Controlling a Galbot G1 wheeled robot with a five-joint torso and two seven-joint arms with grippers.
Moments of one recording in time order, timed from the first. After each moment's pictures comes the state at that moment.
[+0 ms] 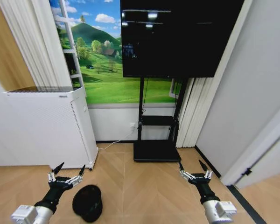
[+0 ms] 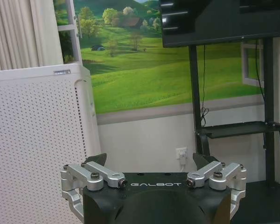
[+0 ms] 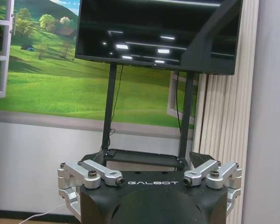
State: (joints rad) left arm 1.91 -1.23 -0.95 -2.45 -0.42 0.16 0.07; right arm -1.79 1.24 0.66 2.31 0.23 0.03 0.15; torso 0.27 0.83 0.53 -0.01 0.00
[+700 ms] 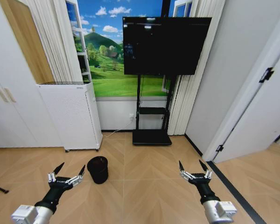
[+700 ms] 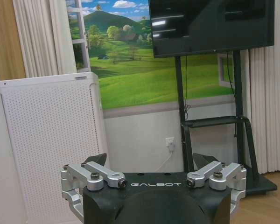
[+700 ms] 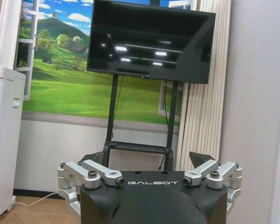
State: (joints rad) left arm 1.91 -1.23 -0.95 -2.45 -0.42 0.16 0.07; right arm -1.79 1.24 0.66 2.31 0.23 0.03 0.15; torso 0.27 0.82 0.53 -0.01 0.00
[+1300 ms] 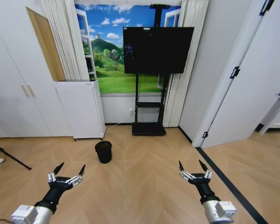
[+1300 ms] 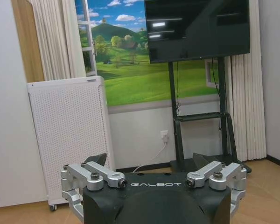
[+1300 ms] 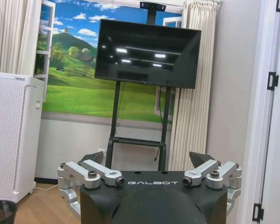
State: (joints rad) left arm 1.91 -1.23 -0.95 -2.45 -0.42 0.16 0.07; right arm -1.79 1.24 0.66 2.31 0.23 0.03 0.15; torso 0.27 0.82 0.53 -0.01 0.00
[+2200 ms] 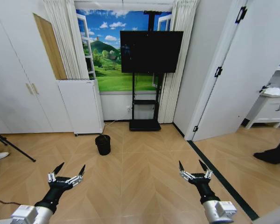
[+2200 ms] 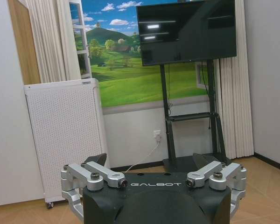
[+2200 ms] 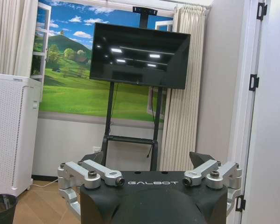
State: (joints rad) left arm 1.91 -1.23 -0.95 -2.45 -0.42 0.16 0.07; right arm -1.79 1.24 0.66 2.31 0.23 0.03 0.15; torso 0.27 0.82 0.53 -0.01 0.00
